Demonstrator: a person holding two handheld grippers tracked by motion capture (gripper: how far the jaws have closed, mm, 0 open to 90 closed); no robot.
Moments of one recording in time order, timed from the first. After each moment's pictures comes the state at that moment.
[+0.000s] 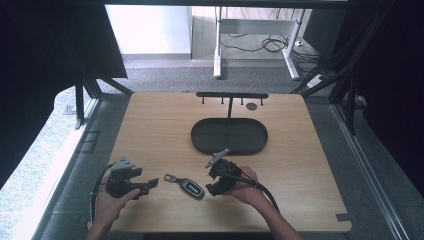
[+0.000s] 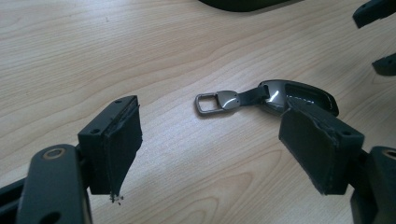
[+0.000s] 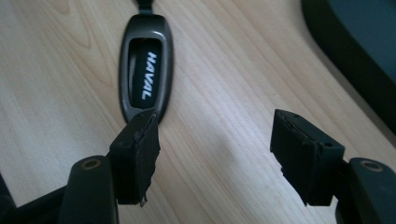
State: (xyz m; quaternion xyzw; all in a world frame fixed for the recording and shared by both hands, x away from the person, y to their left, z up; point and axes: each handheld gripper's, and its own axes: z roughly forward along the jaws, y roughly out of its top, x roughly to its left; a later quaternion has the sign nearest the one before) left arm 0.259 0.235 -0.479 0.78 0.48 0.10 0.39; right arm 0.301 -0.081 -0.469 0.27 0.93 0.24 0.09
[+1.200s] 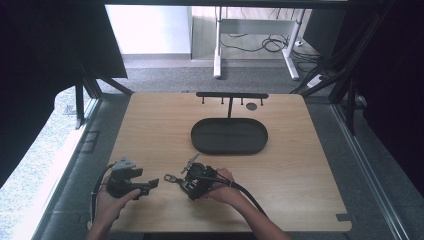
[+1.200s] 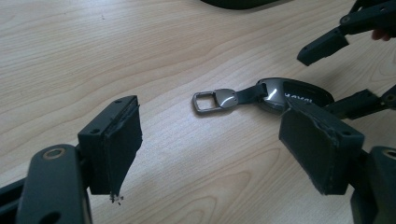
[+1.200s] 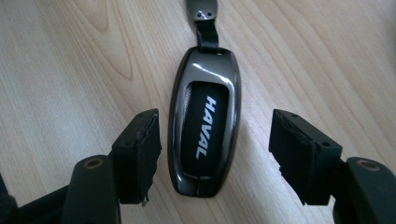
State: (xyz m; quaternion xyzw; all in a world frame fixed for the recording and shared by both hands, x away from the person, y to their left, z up) left arm 0.259 0.234 -0.480 0.78 0.48 0.09 0.38; right arm 0.306 -0.017 -0.493 0.22 0.95 0.21 0.05
